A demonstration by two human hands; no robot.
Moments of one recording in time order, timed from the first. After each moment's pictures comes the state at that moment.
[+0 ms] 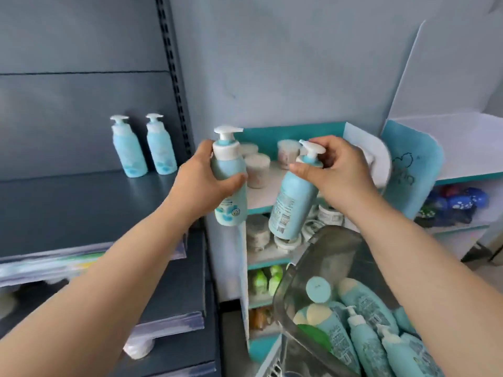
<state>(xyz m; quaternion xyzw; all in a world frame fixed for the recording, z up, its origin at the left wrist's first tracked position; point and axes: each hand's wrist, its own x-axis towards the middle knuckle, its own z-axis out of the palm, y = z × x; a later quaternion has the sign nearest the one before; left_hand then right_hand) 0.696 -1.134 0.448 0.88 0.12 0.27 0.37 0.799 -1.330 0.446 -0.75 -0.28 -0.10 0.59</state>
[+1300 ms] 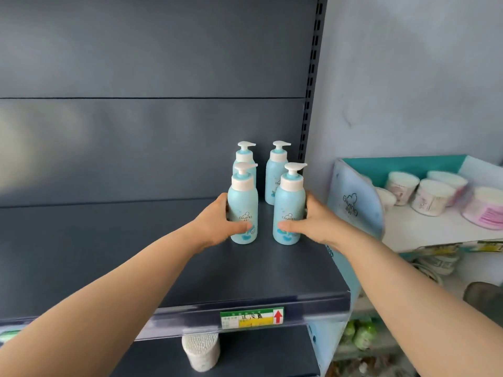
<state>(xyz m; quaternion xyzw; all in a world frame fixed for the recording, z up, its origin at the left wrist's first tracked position) 0.678 -0.822 0.380 0.87 0.14 0.10 0.46 0.793 -1.024 0.384 -0.80 -0.31 0.14 0.49</state>
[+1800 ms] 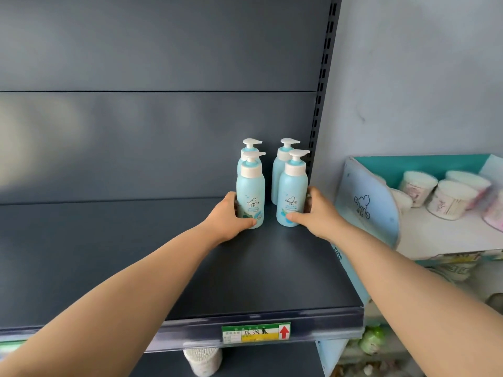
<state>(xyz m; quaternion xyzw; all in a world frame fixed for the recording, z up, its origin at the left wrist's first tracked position) 0.720 -0.812 0.362 0.88 0.19 0.12 0.42 0.840 -0.998 0.363 -0.85 -0.26 0.08 0.46</state>
